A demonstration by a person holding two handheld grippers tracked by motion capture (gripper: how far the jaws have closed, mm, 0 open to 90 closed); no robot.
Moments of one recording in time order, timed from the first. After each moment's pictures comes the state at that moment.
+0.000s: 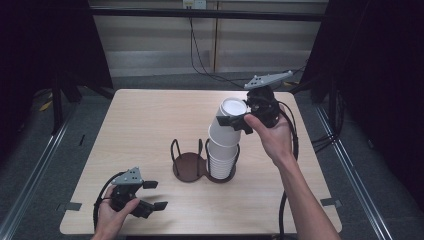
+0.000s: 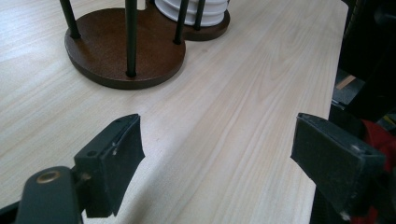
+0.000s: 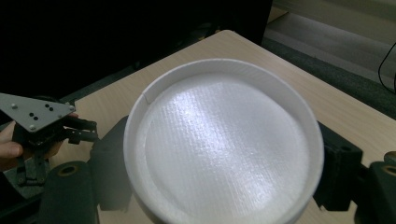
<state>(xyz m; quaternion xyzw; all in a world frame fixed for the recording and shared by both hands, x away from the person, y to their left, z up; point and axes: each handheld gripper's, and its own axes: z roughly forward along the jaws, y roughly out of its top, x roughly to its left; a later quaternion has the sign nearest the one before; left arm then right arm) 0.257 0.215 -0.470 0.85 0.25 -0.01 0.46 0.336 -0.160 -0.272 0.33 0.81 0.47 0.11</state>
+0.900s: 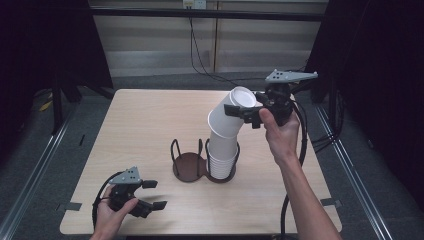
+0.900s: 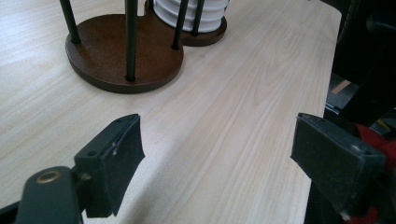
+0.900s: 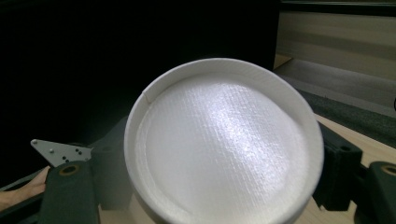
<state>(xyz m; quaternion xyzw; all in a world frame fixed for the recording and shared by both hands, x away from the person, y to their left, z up) 0.257 0.218 -0.467 0.85 0.25 -0.02 0.47 0.326 -0.182 -0.261 0.33 0.74 0.57 0.11</state>
